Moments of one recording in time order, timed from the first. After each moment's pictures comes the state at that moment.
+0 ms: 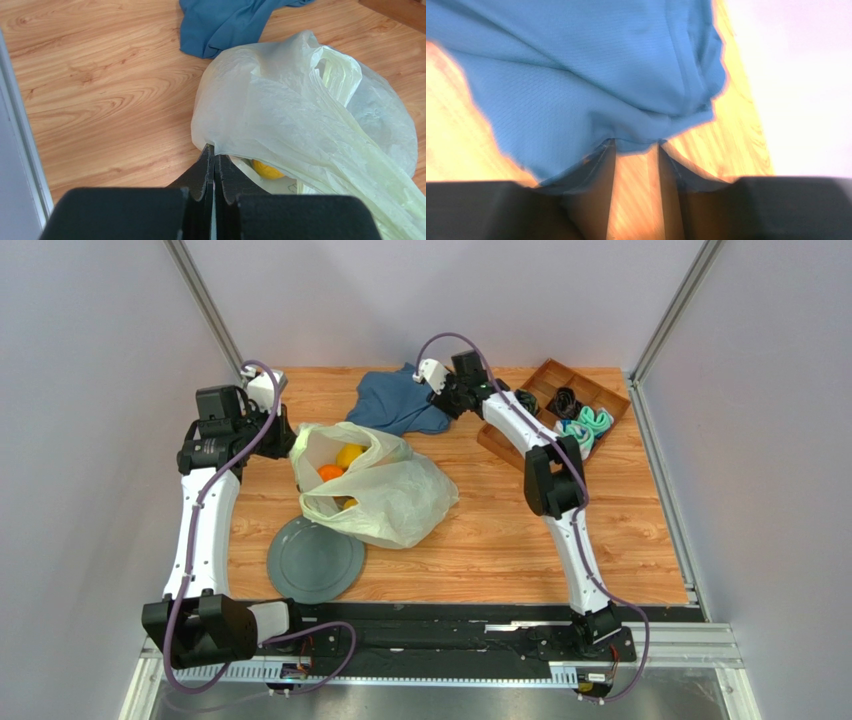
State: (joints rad) left arm 0.14 1.22 1.27 -0.72 0.44 0.20; right arm 0.43 2.54 2.32 -0.47 -0.14 -0.75
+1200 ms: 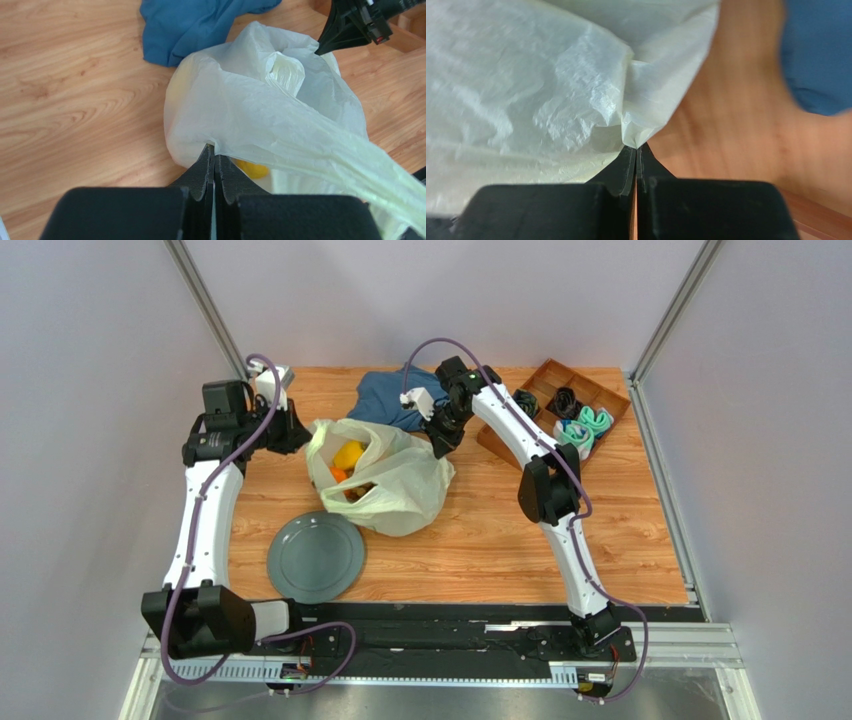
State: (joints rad) left arm 0.11 1.23 1.27 -0.71 0.55 0.14; right arm 0.51 2.45 2.43 -1.26 -0.49 -0.61
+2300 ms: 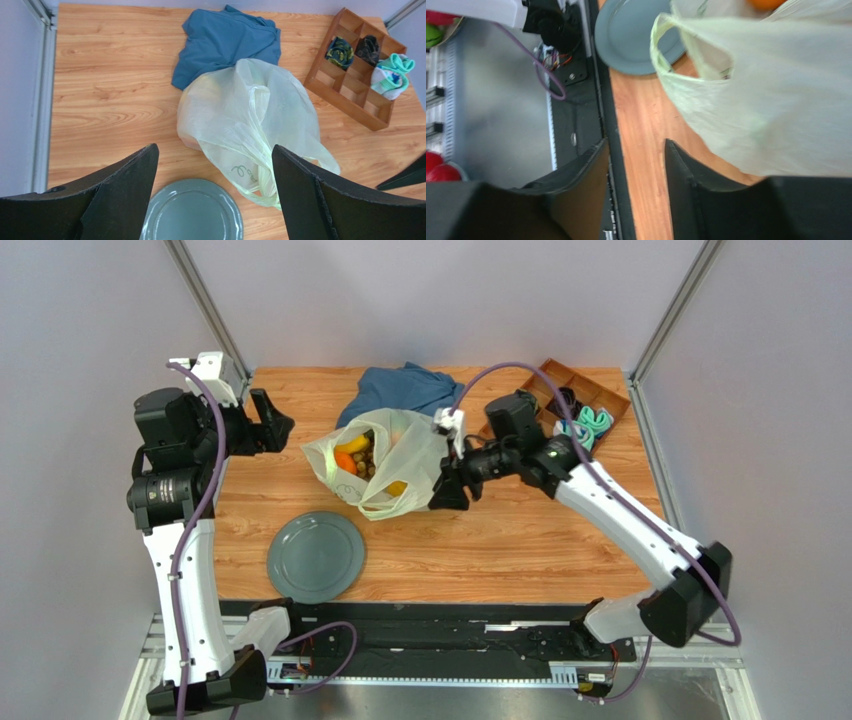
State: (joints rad) left arm 0.20 1.02 1.50 -0.87 0.43 -0.05; right arm 0.65 1.37 1.38 -0.65 -0.74 -0.15
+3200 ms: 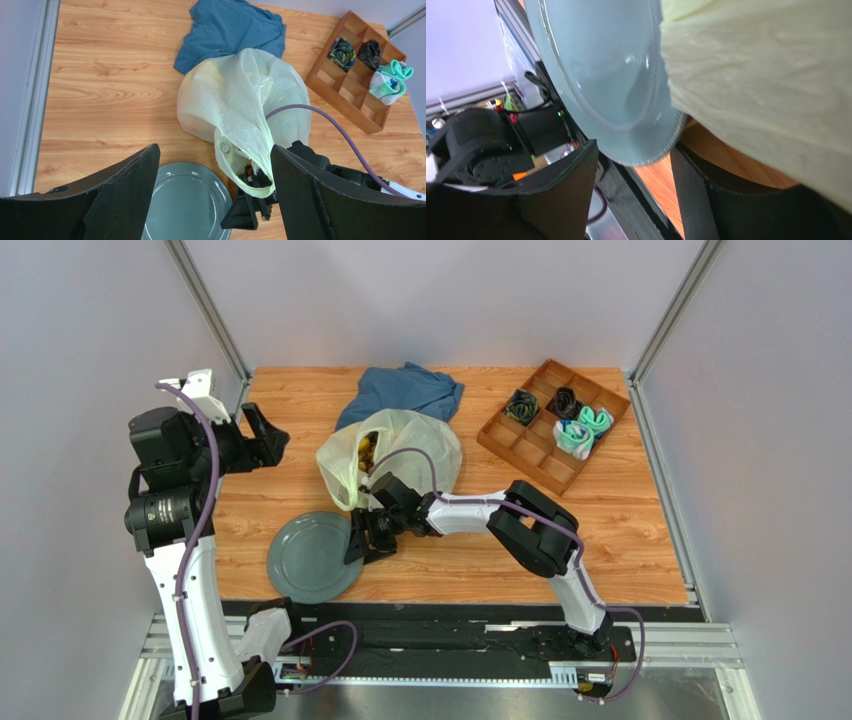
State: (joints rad) left arm 0.26 0.93 1.46 -0.92 0.44 -0.11; right arm 1.00 2.13 1.34 0.00 -0.55 0.88
